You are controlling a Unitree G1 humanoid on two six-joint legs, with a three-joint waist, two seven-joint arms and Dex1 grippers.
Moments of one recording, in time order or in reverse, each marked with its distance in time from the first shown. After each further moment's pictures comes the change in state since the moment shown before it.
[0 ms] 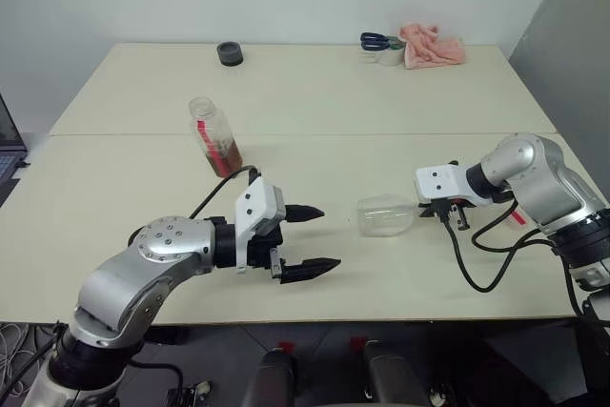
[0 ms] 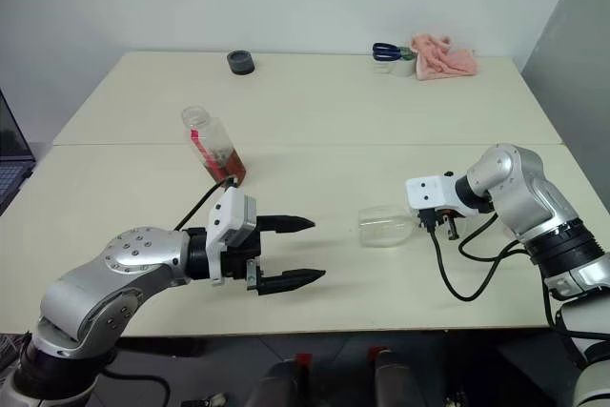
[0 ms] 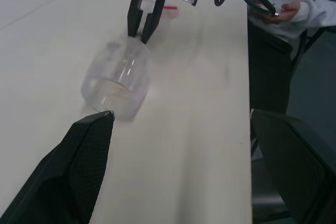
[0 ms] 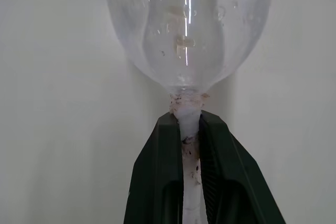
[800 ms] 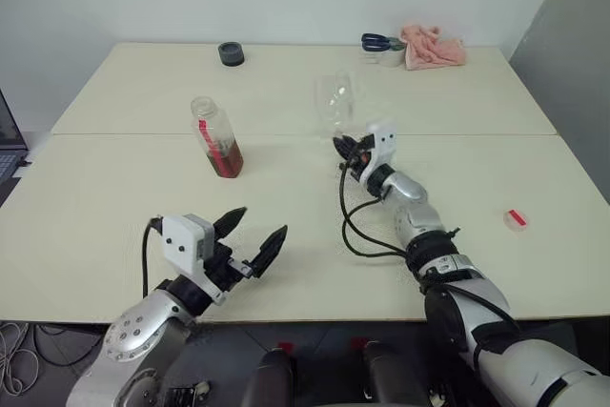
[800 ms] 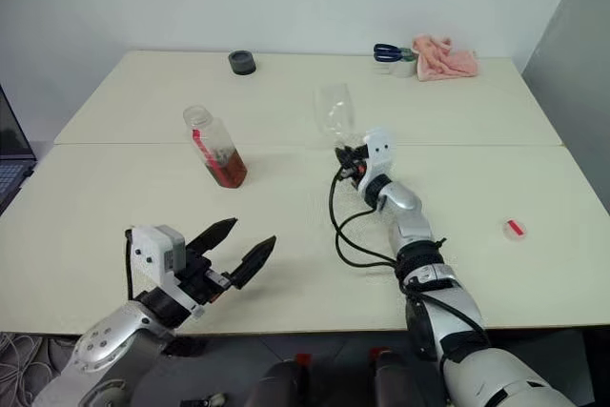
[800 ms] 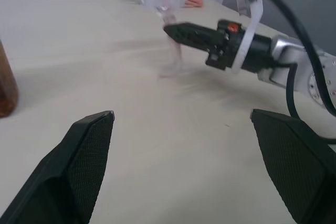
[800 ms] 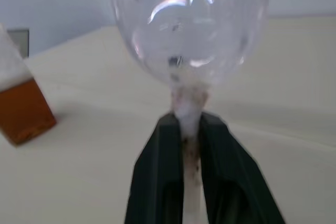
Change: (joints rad) left arm 0.409 -0.317 0.248 -0.153 0.078 -0.207 0.460; right arm -0.003 0.738 -0.520 0.697 0.279 -0.469 -0.922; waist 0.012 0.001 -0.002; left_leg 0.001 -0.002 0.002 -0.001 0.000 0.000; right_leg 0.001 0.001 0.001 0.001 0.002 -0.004
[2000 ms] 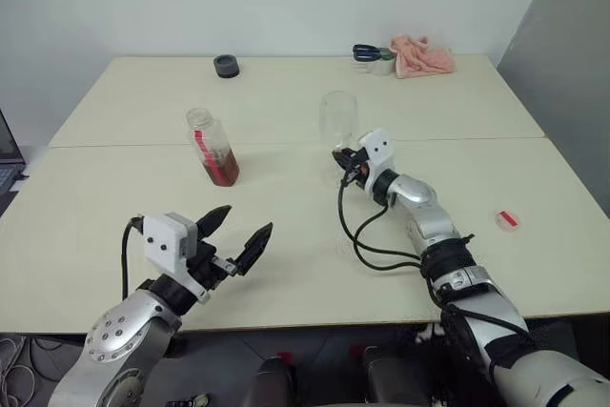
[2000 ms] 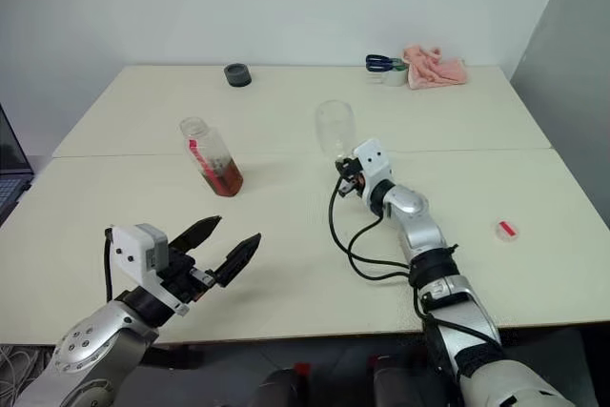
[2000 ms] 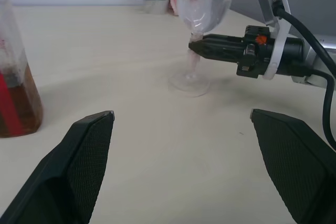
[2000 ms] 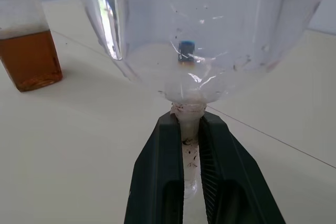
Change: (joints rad) left arm 0.065 0.028 0.047 0.009 -0.019 -0.044 0.003; right arm 0.036 -0.087 0.145 -0.184 -0.049 0.188 0.050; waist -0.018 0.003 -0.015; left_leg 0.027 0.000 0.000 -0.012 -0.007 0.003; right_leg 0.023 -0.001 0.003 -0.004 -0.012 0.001
